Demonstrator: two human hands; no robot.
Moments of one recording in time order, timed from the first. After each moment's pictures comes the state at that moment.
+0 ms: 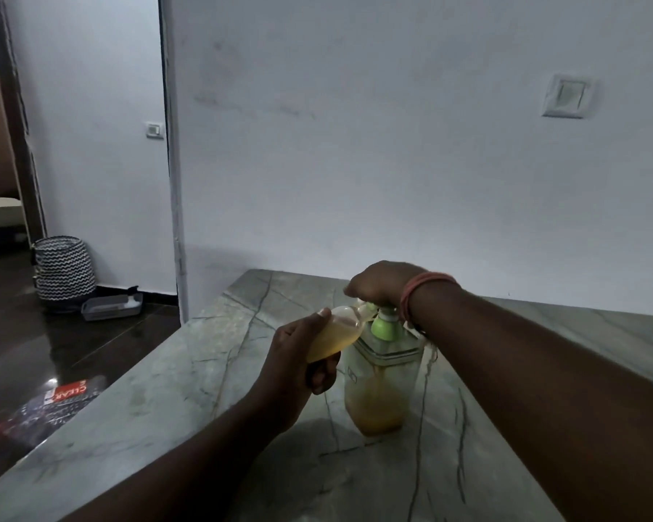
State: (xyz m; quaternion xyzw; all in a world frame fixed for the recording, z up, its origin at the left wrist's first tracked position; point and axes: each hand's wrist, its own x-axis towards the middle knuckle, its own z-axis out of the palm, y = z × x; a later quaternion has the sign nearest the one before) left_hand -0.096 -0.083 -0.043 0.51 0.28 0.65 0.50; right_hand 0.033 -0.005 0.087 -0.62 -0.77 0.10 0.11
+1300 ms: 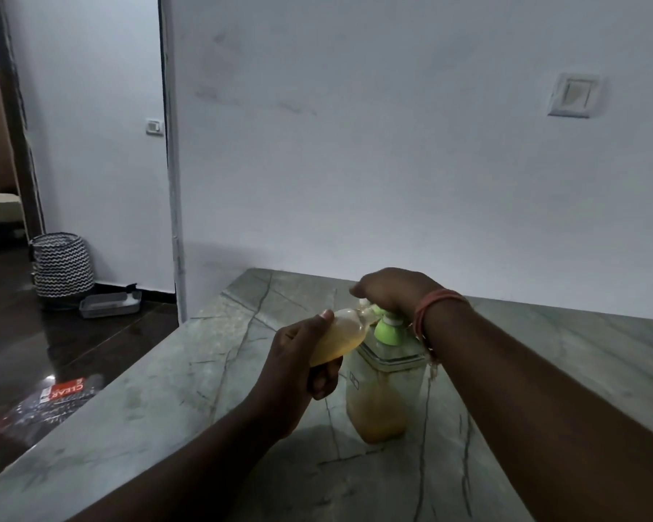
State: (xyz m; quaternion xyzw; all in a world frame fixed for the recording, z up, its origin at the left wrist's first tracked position) left_hand -0.100 -0.076 -0.046 0.52 0.27 0.65 0.49; right_hand 0.036 -0.014 0.091 -0.62 -0.76 0.14 0.12
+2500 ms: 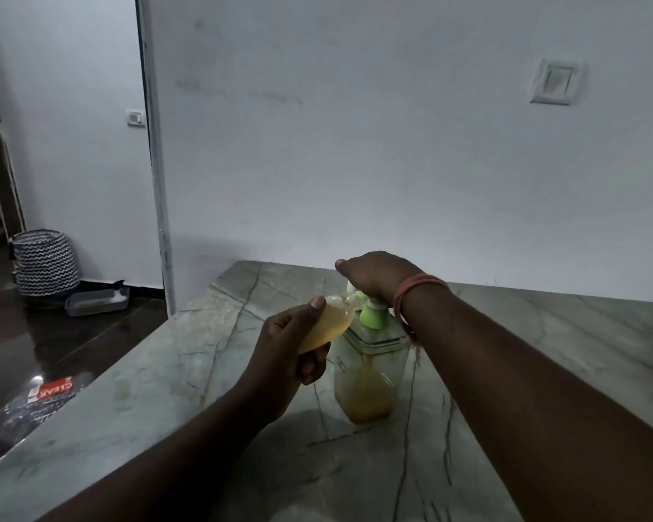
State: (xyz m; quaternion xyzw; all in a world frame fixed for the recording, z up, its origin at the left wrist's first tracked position) left_hand -0.098 -0.074 -0.047 0.54 0.26 0.63 0.49; right_hand 0.039 -0.015 0.087 -0.63 -0.75 0.13 0.16
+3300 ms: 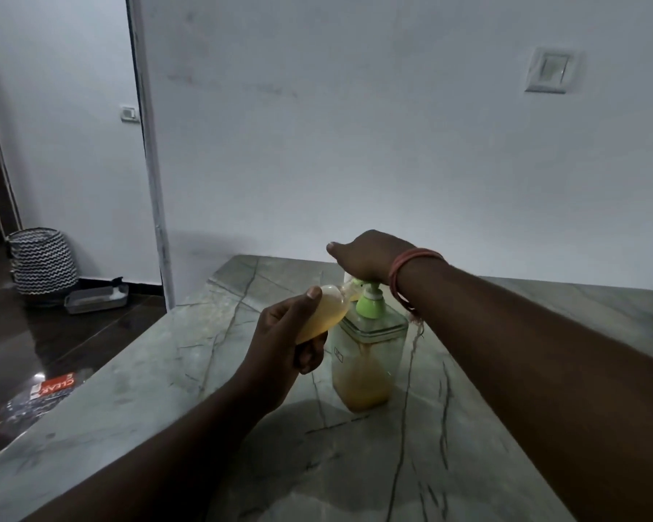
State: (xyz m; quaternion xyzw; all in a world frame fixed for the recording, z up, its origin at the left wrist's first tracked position) left_hand -0.097 -0.078 -0.047 0.53 0.27 0.64 0.48; right_hand 0.038 -0.016 0.092 -0.62 -0.77 0.08 0.17
